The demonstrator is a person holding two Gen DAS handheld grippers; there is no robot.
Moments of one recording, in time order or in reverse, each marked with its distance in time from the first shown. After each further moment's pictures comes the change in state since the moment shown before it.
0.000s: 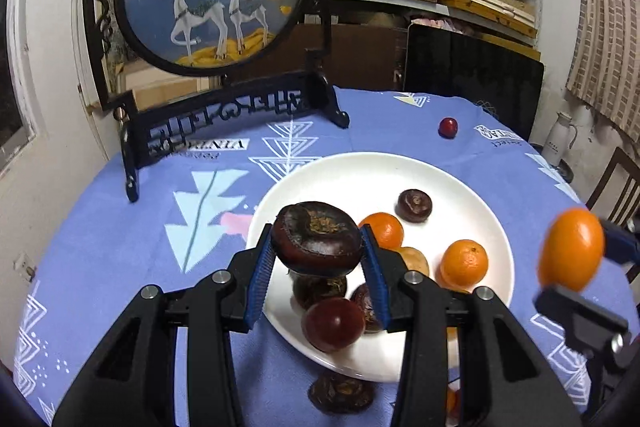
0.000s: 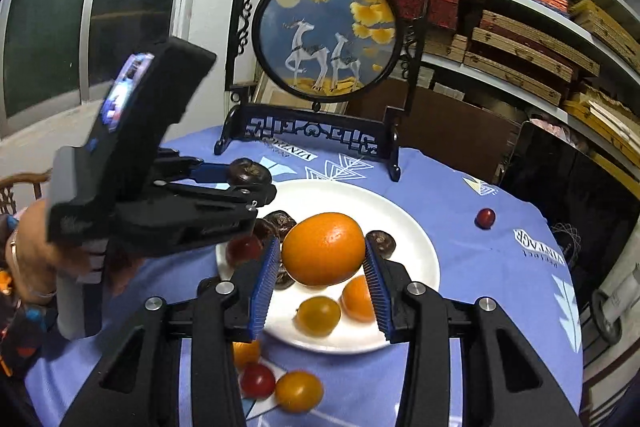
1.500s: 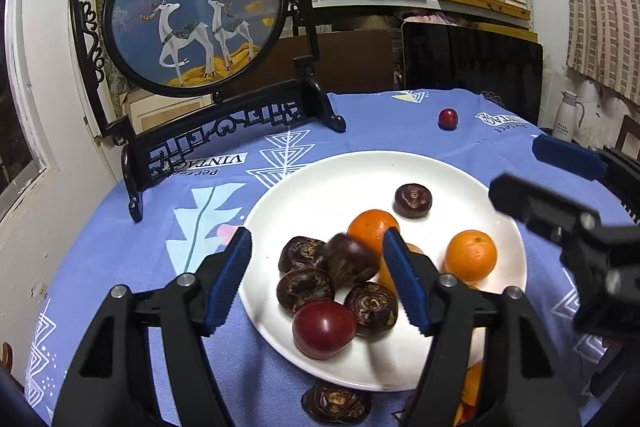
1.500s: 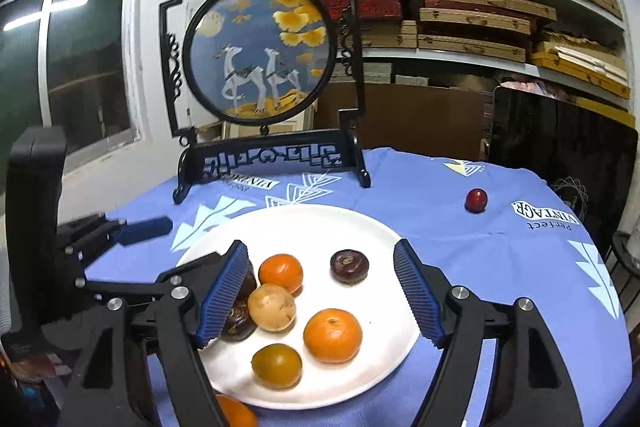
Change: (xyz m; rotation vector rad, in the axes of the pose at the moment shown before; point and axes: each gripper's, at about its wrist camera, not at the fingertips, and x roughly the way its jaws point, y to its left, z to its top) left arm 0.005 -0.025 -0.010 0.089 -0.045 0.051; right arm 0.038 -0.050 -0.018 0.261 -0.081 -0.008
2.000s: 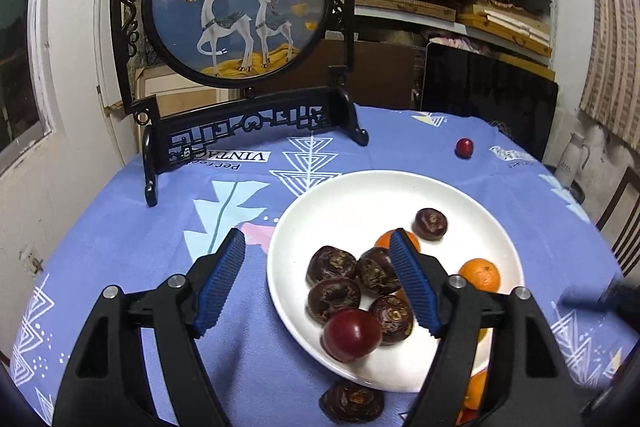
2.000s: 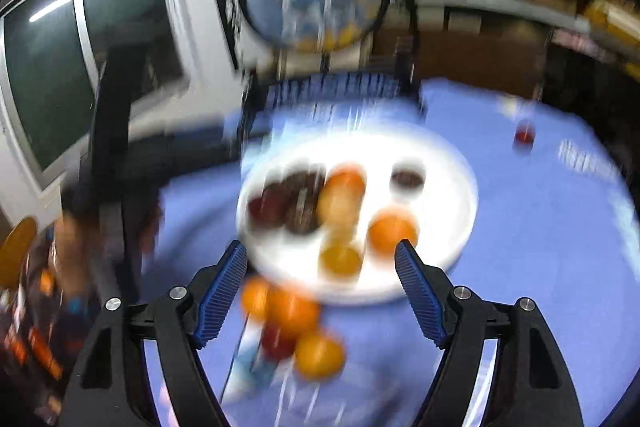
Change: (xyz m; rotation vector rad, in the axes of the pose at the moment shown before) left arm -0.012 0.036 0.008 -0.142 -0.011 -0.019; right arm -0.030 0.006 -0.047 0.035 0.328 0.248
